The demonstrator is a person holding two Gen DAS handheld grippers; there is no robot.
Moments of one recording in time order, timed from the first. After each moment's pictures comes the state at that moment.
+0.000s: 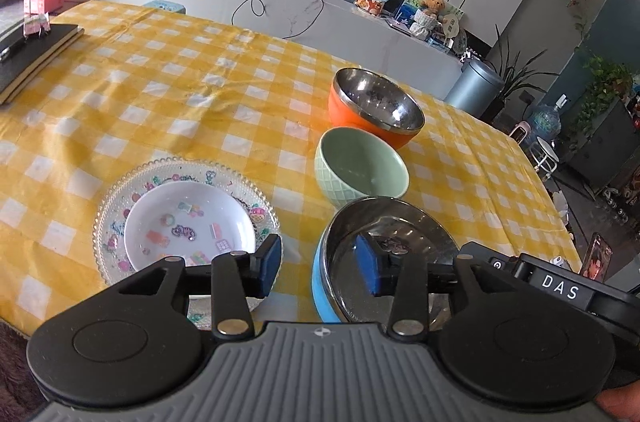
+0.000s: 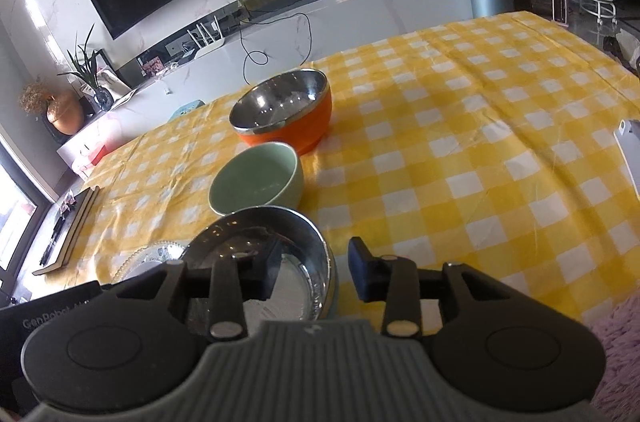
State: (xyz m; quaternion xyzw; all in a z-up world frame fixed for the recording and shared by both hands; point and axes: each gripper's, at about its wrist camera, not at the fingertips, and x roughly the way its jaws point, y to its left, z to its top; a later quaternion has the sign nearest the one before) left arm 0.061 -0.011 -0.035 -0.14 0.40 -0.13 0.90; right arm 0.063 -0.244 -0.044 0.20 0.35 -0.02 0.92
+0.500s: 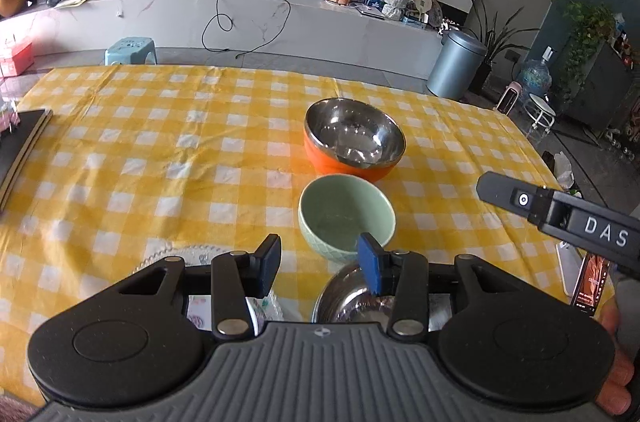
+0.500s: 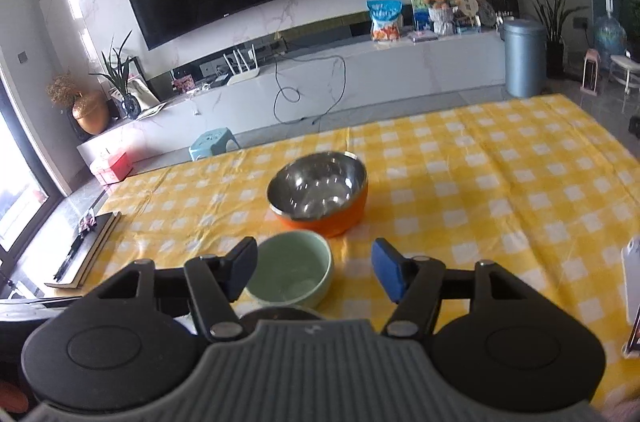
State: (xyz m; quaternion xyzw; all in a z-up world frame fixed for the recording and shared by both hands) left arm 0.107 -0.033 0.013 -0.04 0.40 -0.16 0.90; right arm 0.100 -0.244 0.022 0.13 0.29 0.01 0.95
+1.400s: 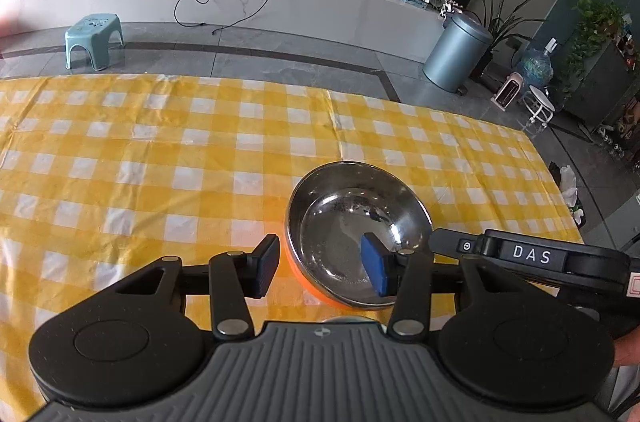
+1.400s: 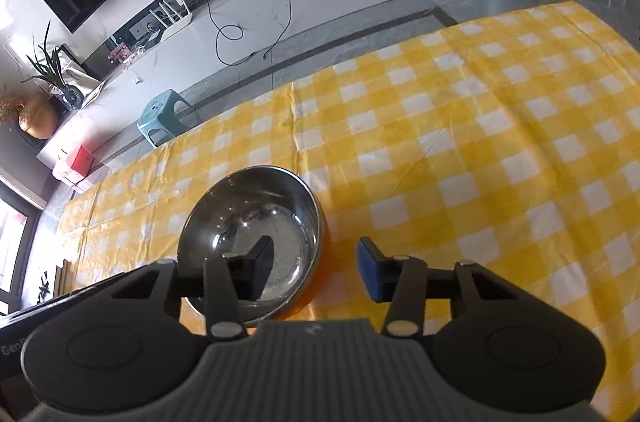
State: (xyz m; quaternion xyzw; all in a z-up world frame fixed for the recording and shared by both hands) left arm 0.269 -0.073 -0.014 -0.06 0.46 -0.19 0.87; right arm 0.295 -0.291 -0.033 0.24 0.43 -0.03 0.87
